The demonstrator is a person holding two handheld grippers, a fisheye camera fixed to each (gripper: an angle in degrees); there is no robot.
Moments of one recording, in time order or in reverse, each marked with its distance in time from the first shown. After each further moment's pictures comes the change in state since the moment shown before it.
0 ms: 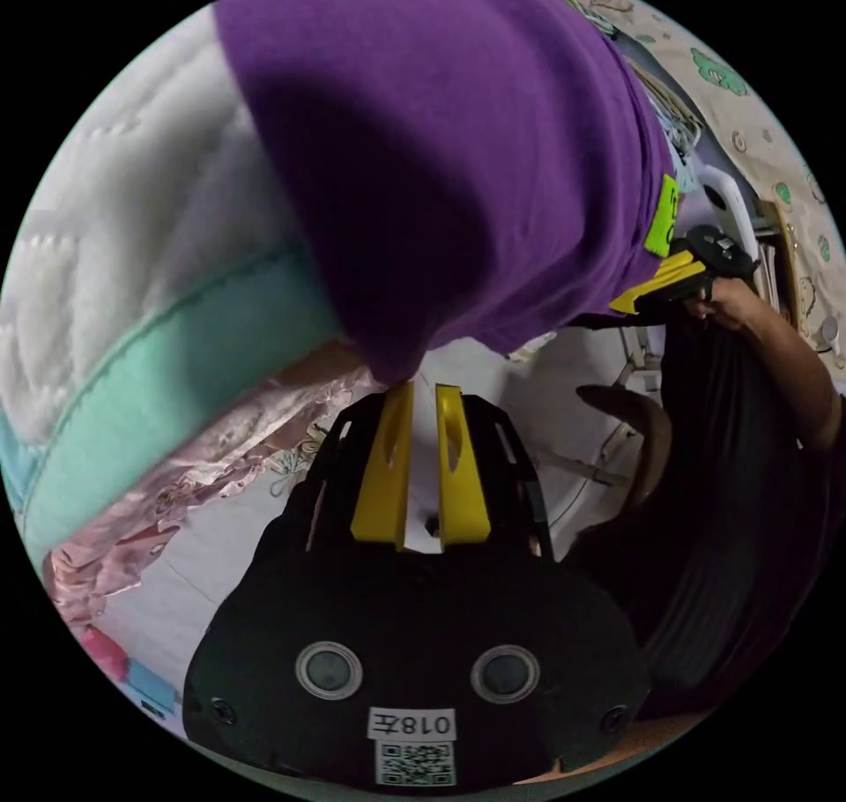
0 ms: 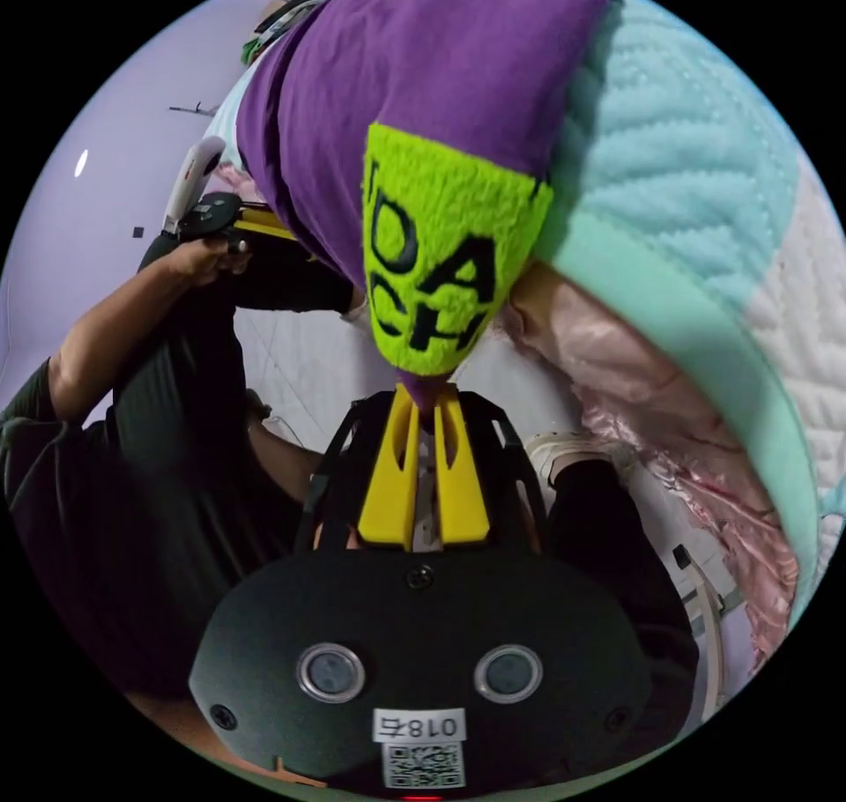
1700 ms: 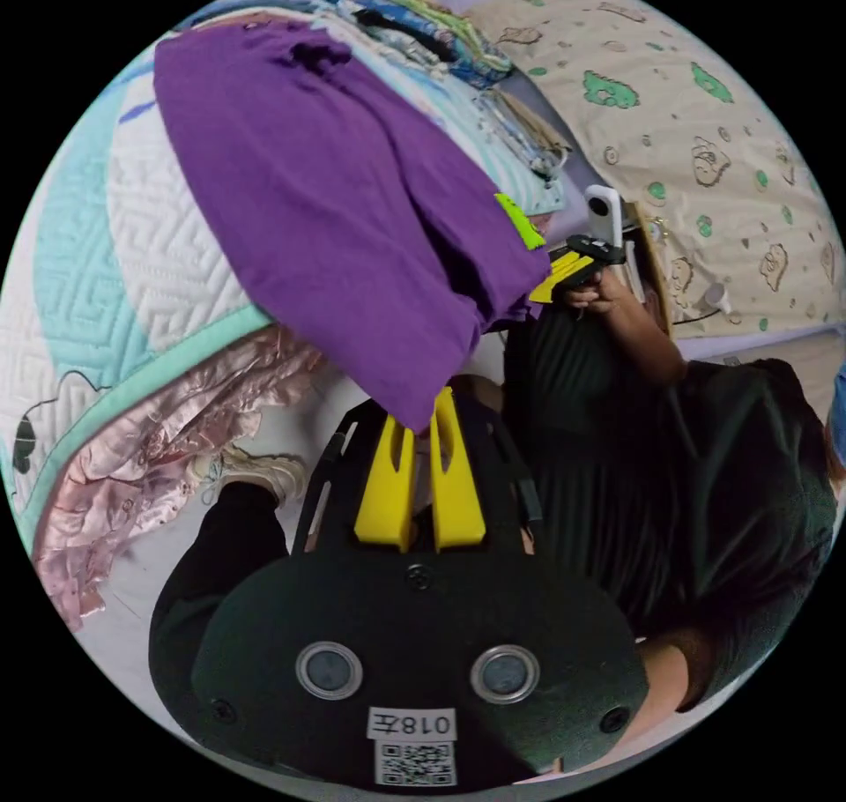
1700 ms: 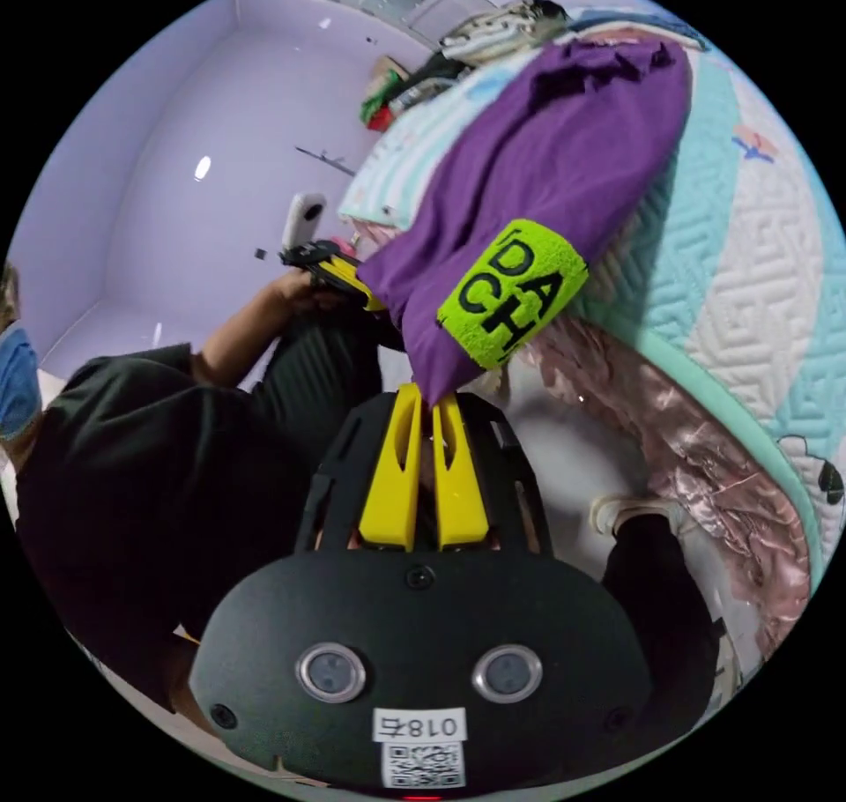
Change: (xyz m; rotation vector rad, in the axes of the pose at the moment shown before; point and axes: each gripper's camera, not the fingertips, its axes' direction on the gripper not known) left arm -0.022 0.065 -0.084 0.133 0.338 0.130; right arm 0.002 0.093 -0.048 0.271 -0.307 -0.184
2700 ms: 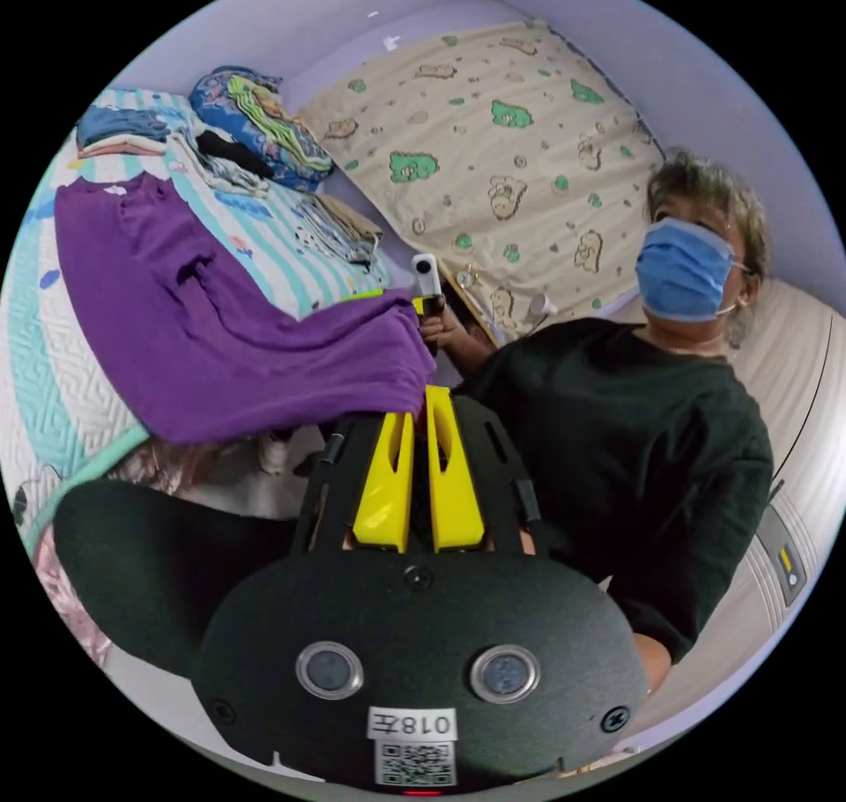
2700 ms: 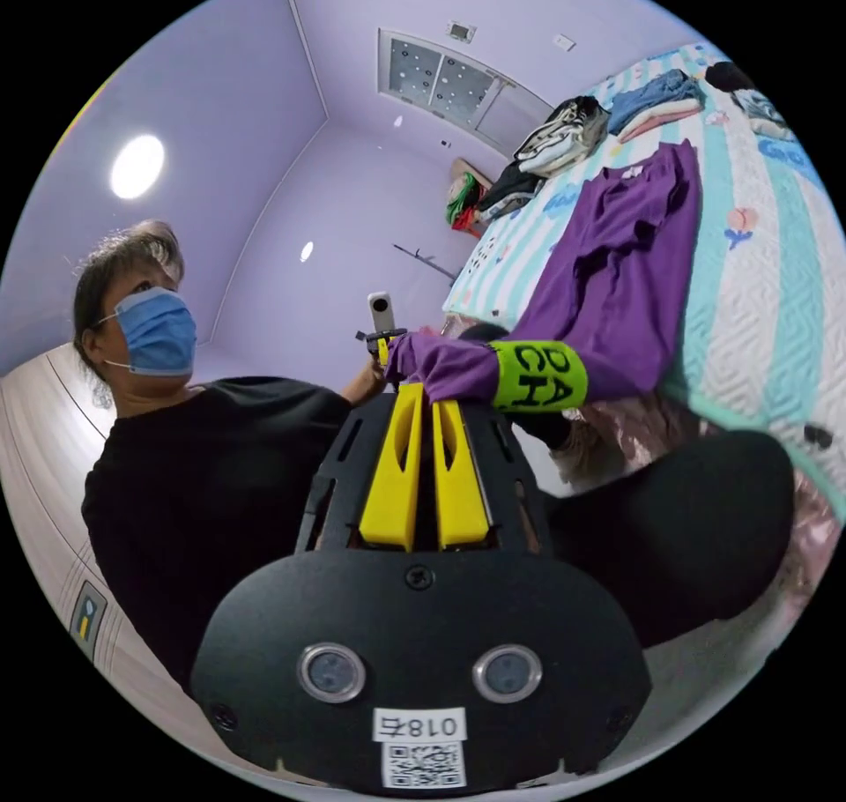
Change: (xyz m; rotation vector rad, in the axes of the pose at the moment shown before) left arm -0.046 0.061 -0.079 0.329 0.410 0.295; right arm 0.050 0.045 -0.152 0.317 -0.298 -0.062
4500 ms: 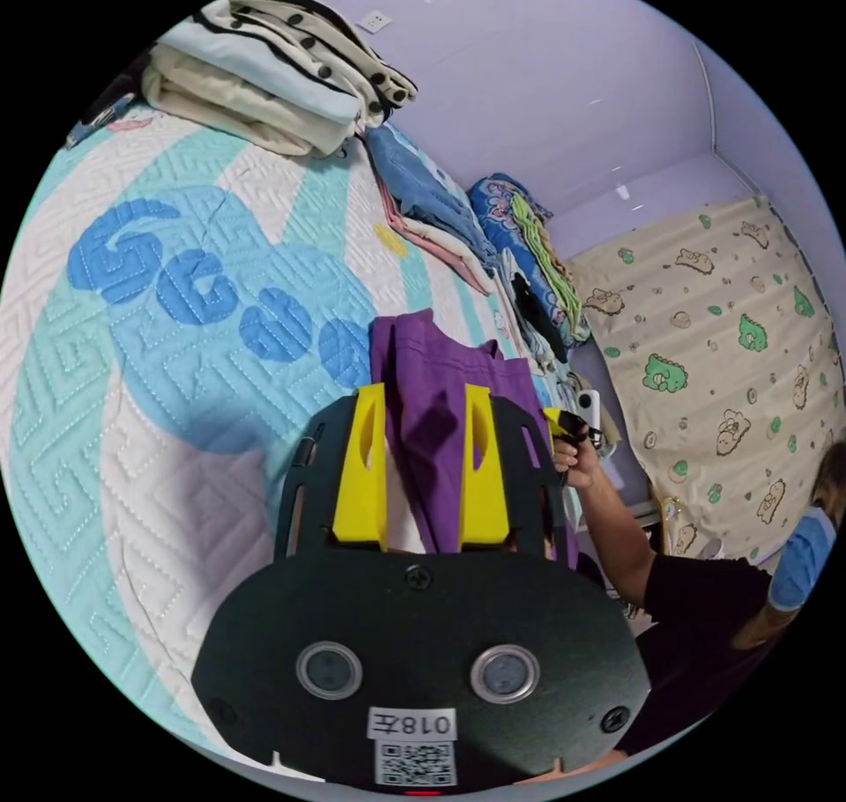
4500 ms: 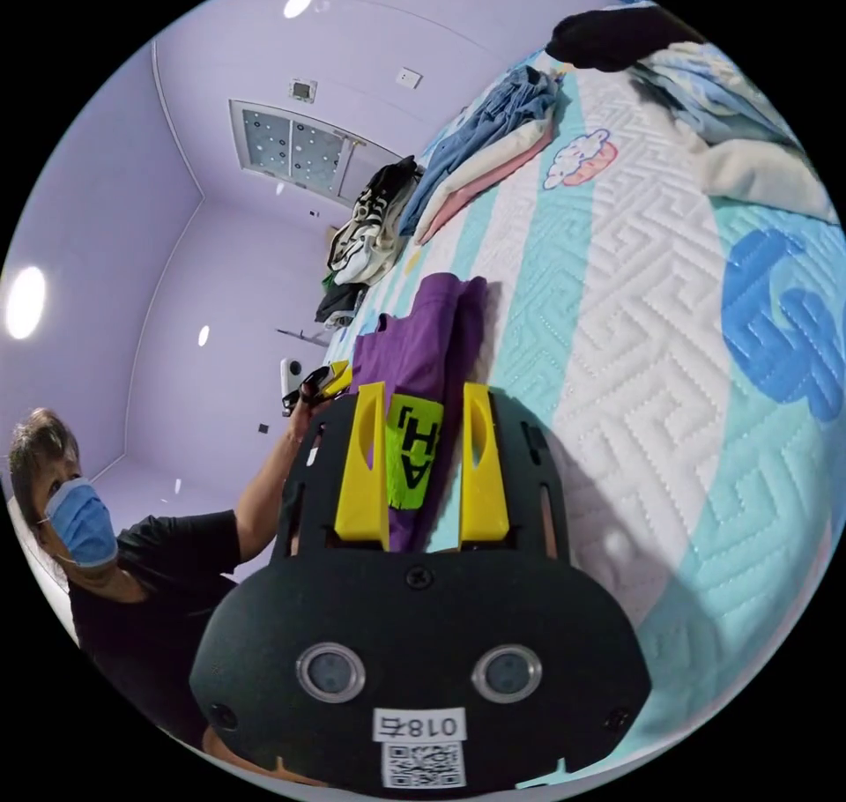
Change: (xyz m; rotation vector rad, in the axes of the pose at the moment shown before) left arm -0.420 -0.243 -0.106 0.395 -0.563 -0.440; right arm 0.306 -0.423 -0.020 0.161 0.256 0.197
